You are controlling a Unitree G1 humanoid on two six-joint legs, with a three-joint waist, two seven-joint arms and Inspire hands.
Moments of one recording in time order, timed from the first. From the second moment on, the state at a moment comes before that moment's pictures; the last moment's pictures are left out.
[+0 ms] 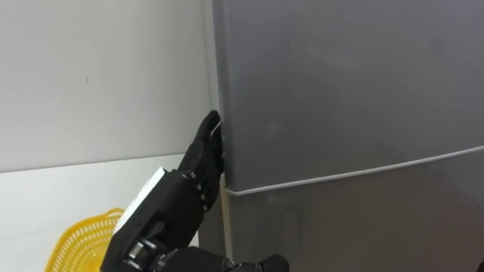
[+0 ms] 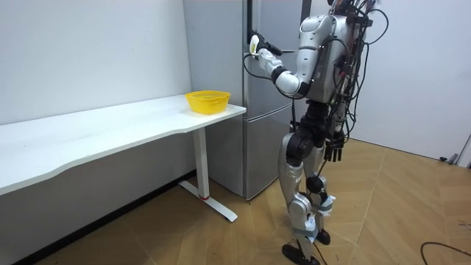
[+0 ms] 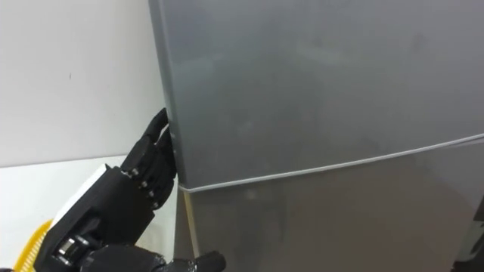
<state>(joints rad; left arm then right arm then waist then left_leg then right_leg) 0.08 0.28 -0.08 -0.56 -0.36 0.06 -0.29 0.09 -0.24 0.04 1.35 -0.28 0.11 0.11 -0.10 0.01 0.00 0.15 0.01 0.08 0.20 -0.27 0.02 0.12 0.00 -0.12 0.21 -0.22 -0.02</state>
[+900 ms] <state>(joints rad) 0.03 0.26 0.00 -0.56 -0.42 0.06 -0.31 0.08 -0.24 0.05 1.38 -0.28 0.08 0.11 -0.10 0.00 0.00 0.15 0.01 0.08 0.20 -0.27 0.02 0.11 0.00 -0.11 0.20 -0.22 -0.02</state>
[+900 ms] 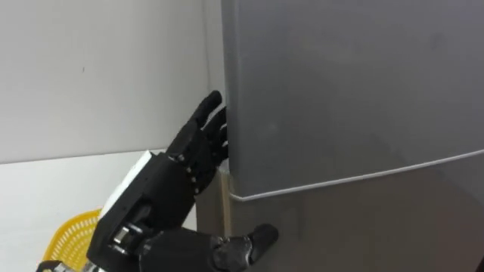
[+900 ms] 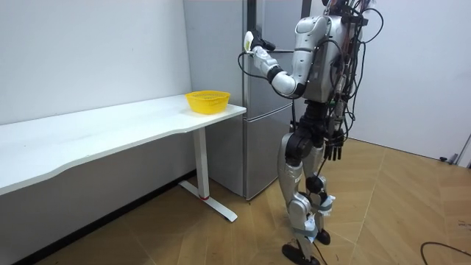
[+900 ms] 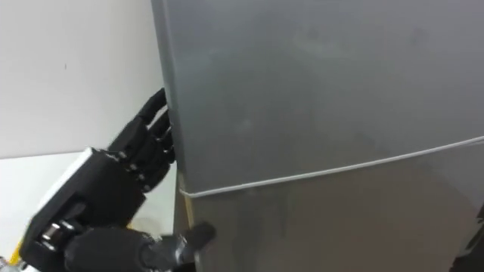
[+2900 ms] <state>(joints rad) -0.06 0.26 -0.19 -0.58 -0.71 0.06 -0.53 0.07 -0.24 0.06 1.36 -0.28 0.09 0.11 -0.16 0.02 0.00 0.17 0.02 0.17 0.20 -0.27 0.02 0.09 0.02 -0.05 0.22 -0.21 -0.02</state>
